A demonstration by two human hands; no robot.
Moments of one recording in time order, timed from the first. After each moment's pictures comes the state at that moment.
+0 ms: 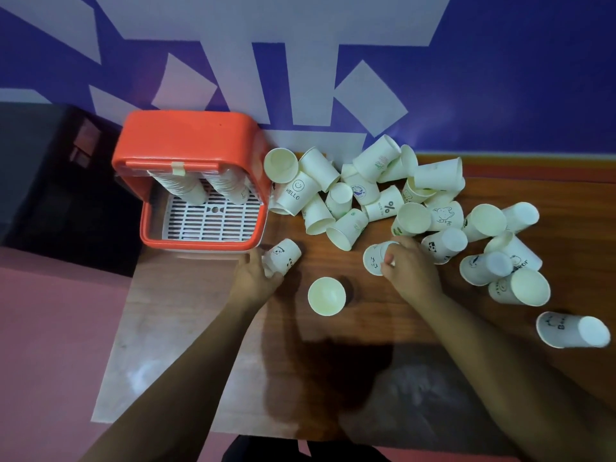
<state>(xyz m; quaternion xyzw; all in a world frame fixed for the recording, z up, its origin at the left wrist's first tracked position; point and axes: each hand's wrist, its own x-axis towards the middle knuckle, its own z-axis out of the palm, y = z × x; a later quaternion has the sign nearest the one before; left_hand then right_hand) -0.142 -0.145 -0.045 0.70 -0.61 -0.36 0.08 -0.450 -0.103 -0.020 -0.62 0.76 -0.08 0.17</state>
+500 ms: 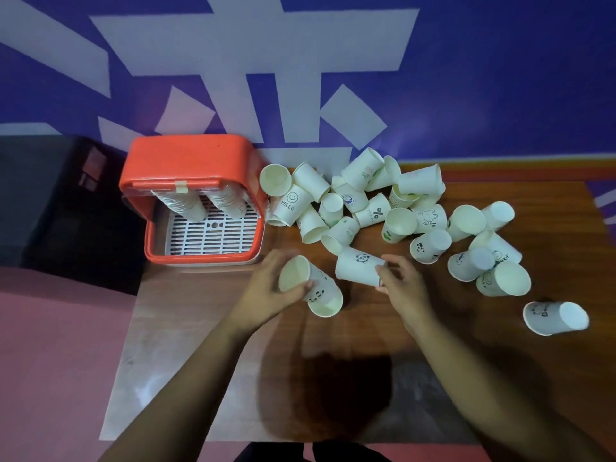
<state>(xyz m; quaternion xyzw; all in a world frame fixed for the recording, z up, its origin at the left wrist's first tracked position) -0.154 -0.119 0.039 0.48 -0.68 -0.49 0.23 -0.418 -0.060 0.009 -0.26 0.74 -0.42 0.45</state>
